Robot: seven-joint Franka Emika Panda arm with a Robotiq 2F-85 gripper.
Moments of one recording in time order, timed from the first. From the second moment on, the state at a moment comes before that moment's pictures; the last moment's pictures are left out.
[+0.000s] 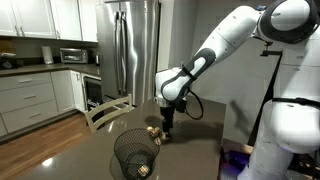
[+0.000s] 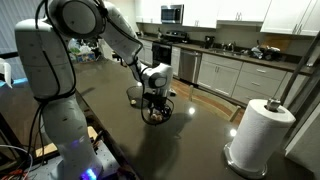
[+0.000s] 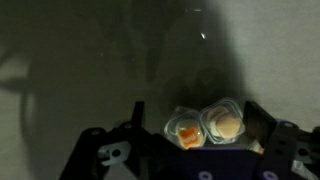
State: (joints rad) arm -0.03 0.08 -0.04 -2.45 -0.02 2.32 -0.22
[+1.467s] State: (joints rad) arm -0.03 0.11 -0.02 -2.38 0.05 2.26 -0.23
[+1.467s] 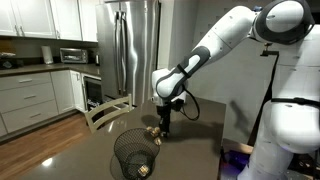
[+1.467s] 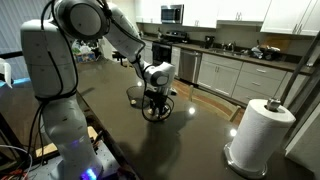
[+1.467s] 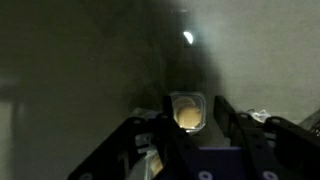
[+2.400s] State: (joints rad) arm -0.03 0.15 -0.01 -2.38 0.07 2.26 -0.23
